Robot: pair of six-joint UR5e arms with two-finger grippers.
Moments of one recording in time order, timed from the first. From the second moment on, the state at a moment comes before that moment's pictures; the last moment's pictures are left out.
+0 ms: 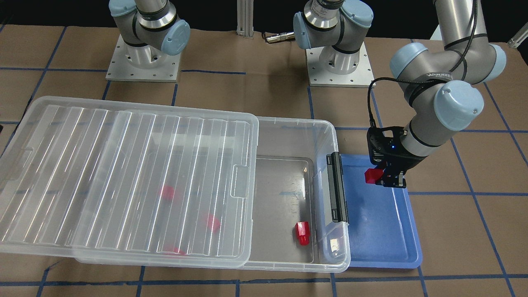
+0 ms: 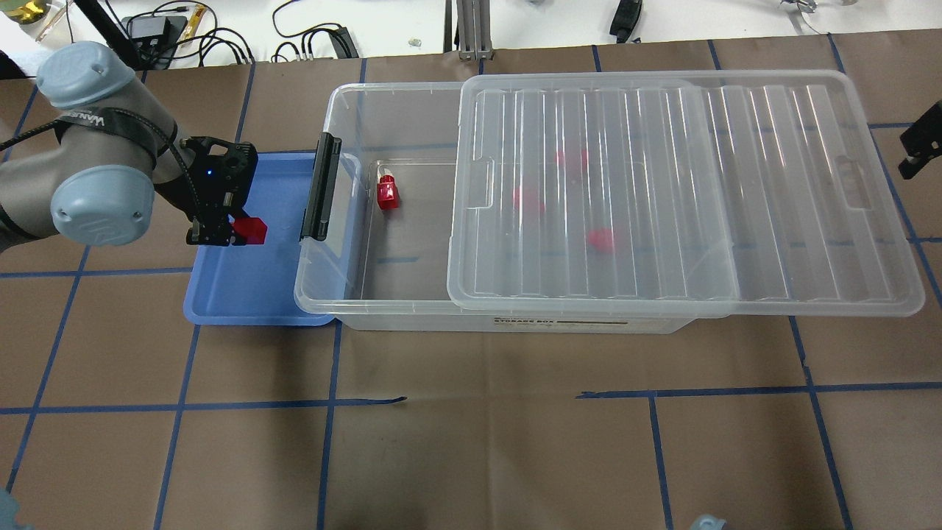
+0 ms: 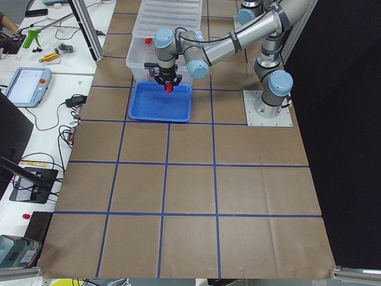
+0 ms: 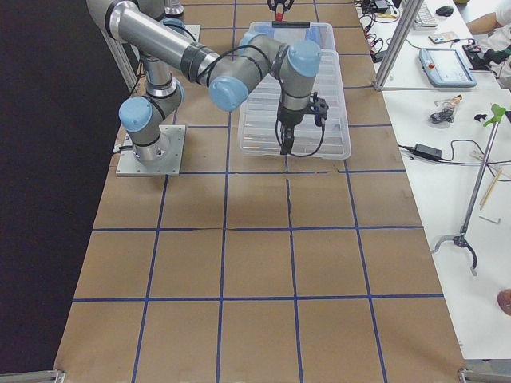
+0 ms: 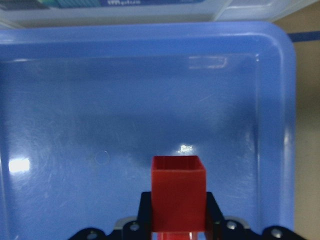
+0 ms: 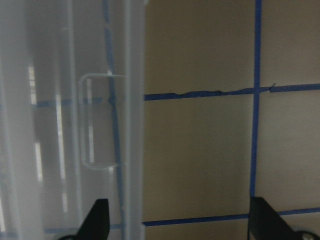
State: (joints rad) left arm -1.33 -1.84 -1.86 -1.04 1.54 1.89; right arm 0.96 -1.40 1.58 -1.71 -1.64 -0.55
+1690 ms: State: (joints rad) left arm -1.42 -1.75 -1.61 -1.48 1.54 1.71; right arm 1.05 -1.39 1.76 -1.76 -1.52 -0.44
